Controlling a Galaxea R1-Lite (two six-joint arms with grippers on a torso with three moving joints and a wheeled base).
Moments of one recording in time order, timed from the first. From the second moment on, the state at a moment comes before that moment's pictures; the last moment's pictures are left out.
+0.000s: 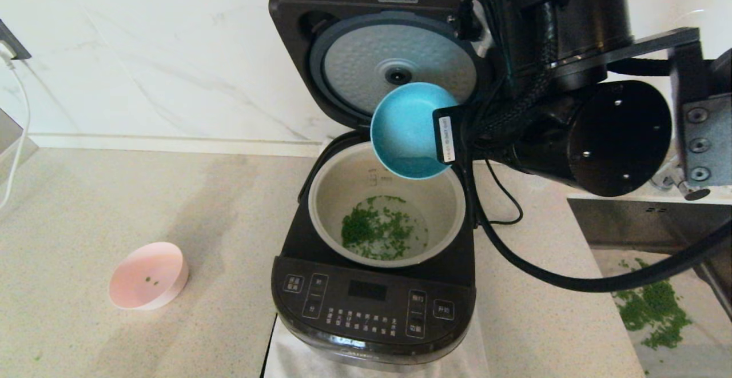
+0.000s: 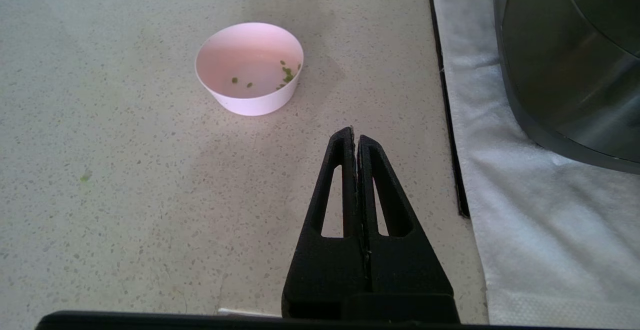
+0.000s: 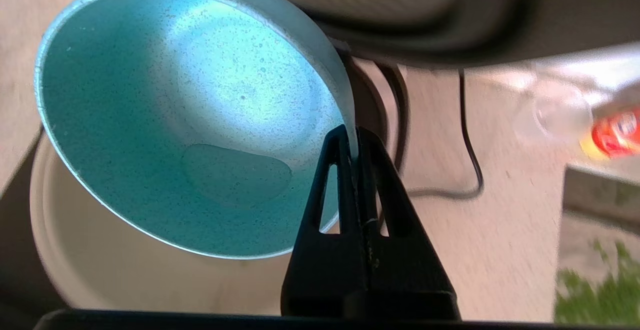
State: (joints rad) left arm -0.02 0.00 0.00 -0.02 0.00 0.00; right arm 0.86 1.75 -1.69 0.26 -0.74 0.18
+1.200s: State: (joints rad) left arm -0.02 0.00 0.00 -0.02 0.00 0.00; right arm 0.60 1.21 -1.09 0.56 -0.56 0.32
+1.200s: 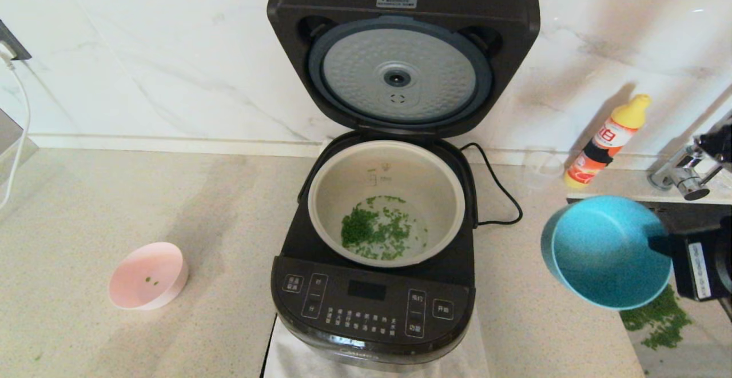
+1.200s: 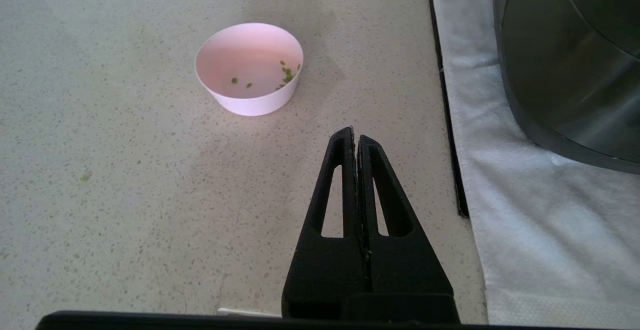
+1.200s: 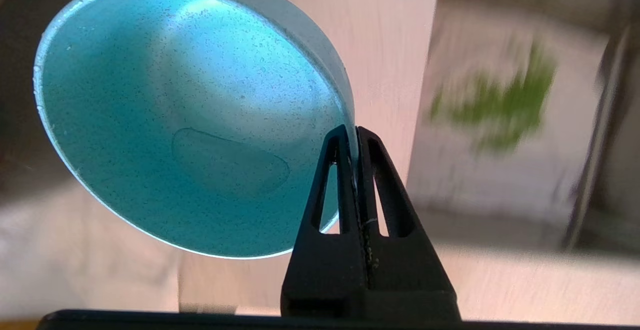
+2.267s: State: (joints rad) left arm -0.02 0.00 0.00 -0.02 0.00 0.00; right arm 0.36 1.40 -0.52 0.14 -0.20 0.54
